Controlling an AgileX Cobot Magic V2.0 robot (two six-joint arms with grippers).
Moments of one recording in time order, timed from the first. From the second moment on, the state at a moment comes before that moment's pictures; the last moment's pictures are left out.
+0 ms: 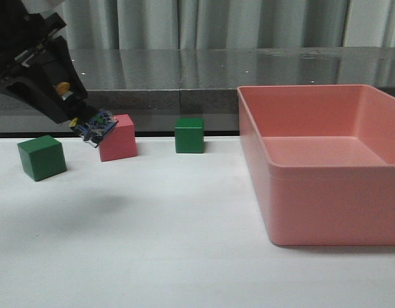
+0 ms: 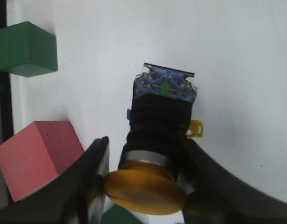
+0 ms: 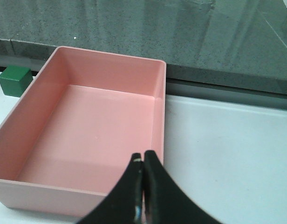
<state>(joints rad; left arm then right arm) -0.16 1.74 -1.36 -0.50 0.99 1.91 -0.09 0.42 -0.57 0.18 0.55 -0.30</state>
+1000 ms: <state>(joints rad) -0.64 1.93 -1.36 0.53 0.87 0.97 -0.09 0.42 -0.57 0.18 0.55 -0.30</state>
